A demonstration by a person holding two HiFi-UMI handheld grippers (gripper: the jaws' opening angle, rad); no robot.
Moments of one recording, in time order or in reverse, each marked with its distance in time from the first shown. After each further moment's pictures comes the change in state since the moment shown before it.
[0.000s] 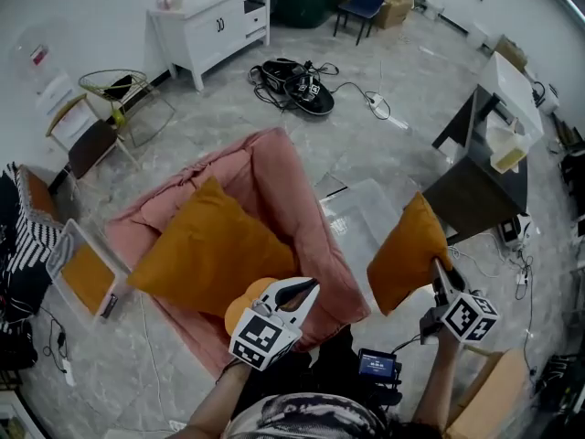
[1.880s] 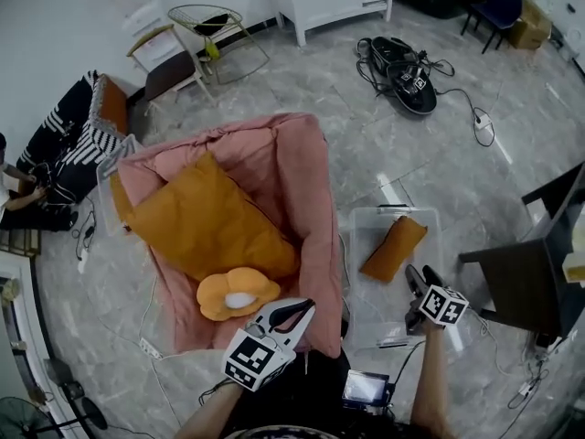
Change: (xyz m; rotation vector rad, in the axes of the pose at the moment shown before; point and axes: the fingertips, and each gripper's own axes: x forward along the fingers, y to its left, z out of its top) left arm 0.138 0.011 -0.051 -0.228 0.131 0.497; right arm 0.315 -0.149 -0.142 -0.064 0.491 0.378
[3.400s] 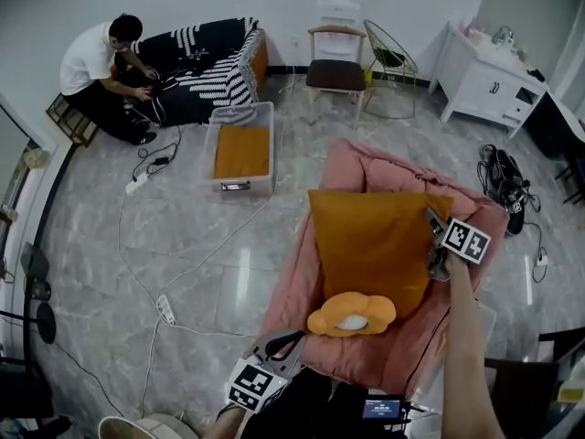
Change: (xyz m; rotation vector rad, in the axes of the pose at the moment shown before) left arm -0.341 0.178 -0.160 -0.274 -0.187 0.484; right arm 0.219 0.537 0.083 -0.381 -0.012 0.354
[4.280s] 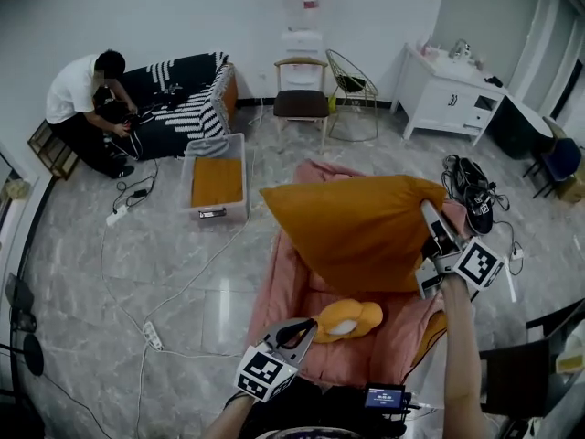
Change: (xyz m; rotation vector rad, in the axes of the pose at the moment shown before) left arm 0.014 -0.055 0.063 0.121 -0.144 -0.153; right arm -0.212 0.165 0.113 0.041 -0.365 0.413
